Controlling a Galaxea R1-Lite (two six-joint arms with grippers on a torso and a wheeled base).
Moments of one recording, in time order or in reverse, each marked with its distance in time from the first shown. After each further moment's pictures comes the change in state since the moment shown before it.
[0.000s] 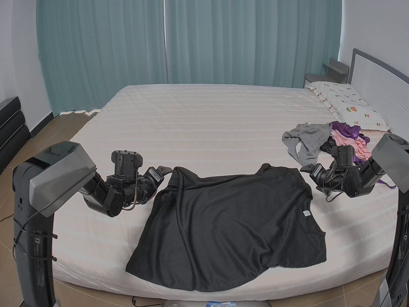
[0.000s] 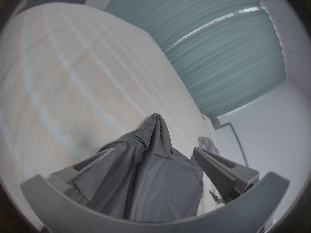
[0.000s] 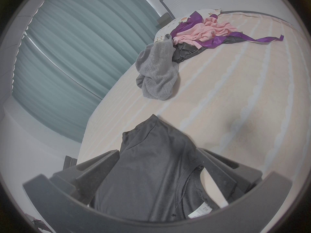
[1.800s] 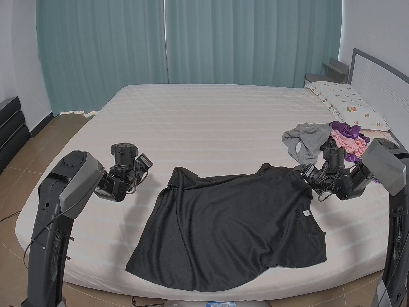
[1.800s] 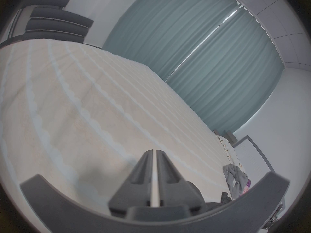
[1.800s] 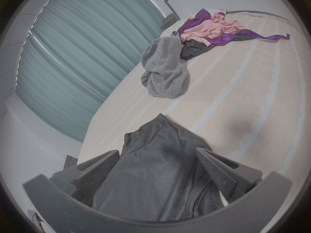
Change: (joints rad) left arm 0.103 0.283 -0.485 0.065 0.200 0.180; right arm 0.030 0.091 -0.079 -0.059 -0.018 0.005
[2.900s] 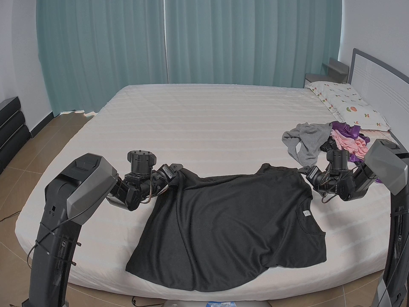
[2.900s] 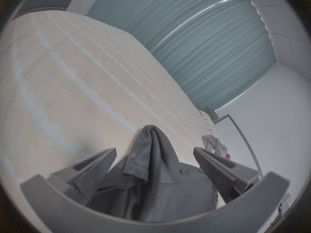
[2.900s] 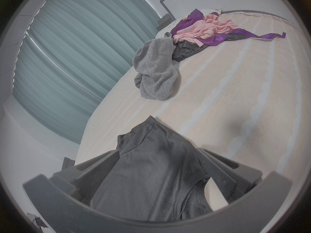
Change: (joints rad) left arm -0.101 -0.016 0.079 0.002 -0.217 -0.053; right arm -0.029 -0.001 0.023 0.000 -0.003 -0.003
